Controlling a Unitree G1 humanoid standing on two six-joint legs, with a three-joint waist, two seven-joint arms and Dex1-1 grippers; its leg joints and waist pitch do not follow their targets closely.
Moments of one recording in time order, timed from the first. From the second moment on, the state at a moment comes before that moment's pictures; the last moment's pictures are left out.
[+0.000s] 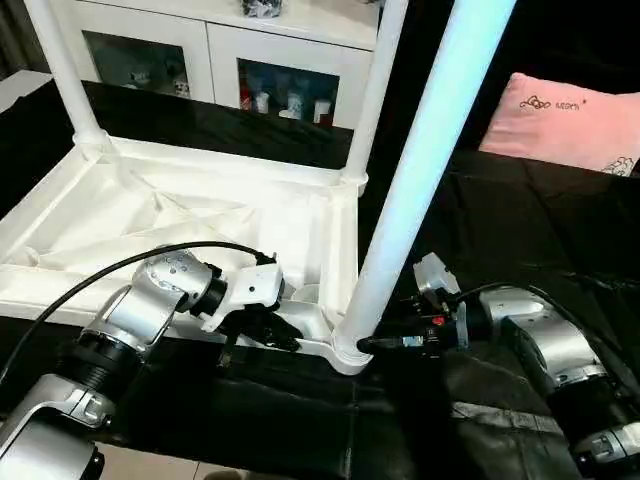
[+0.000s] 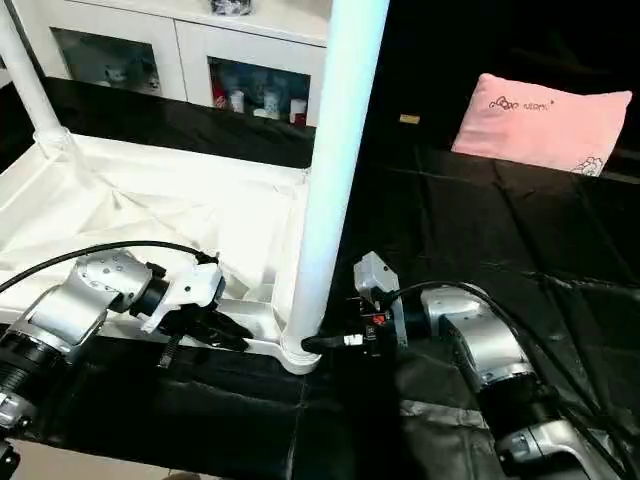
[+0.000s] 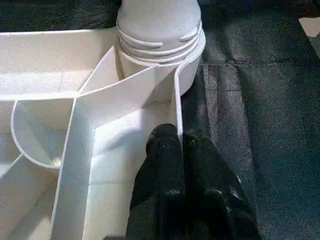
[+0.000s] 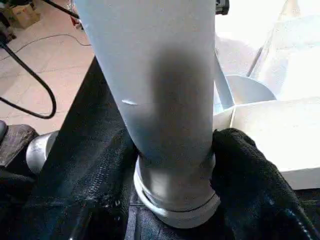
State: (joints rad) left arm -0.56 0.54 -0.41 0.41 -0.02 0.04 -1.48; right arm -0.41 -0.44 0.25 0.38 0.31 0.21 1.38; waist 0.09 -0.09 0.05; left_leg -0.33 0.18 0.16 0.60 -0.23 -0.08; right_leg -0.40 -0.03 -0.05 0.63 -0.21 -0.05
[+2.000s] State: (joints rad) left arm -0.67 0.46 -0.35 0.60 0.04 0.10 -1.28; right arm -0.29 -0.43 0.07 0.23 0.32 0.22 1.05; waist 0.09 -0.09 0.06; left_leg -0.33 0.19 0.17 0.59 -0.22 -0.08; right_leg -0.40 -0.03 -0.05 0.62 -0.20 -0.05
